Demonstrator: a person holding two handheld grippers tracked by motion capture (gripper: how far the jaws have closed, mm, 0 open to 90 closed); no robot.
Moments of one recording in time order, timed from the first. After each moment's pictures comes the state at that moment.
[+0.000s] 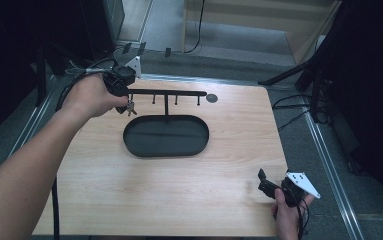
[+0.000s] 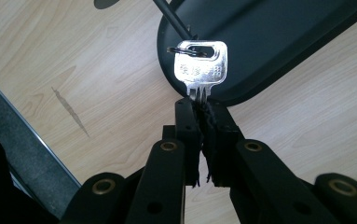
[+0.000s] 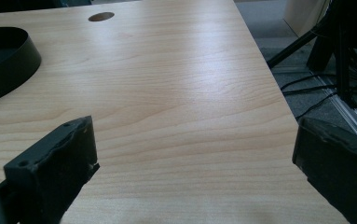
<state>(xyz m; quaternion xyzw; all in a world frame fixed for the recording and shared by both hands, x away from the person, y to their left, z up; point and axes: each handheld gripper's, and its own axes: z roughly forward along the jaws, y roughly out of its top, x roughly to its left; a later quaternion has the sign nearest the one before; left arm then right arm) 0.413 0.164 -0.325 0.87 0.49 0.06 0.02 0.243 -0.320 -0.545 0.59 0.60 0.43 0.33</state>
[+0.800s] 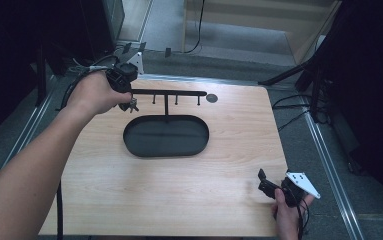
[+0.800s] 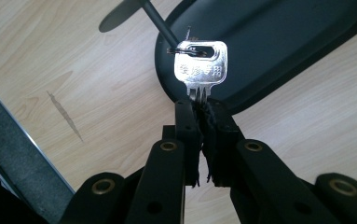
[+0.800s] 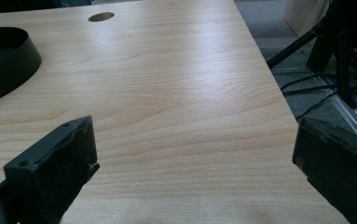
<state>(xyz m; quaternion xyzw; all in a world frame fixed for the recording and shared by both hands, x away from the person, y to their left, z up) 0.421 0.160 -0.323 0.86 0.51 0.05 0.03 0.243 -0.320 -0.545 0.59 0.60 0.43 0.33</state>
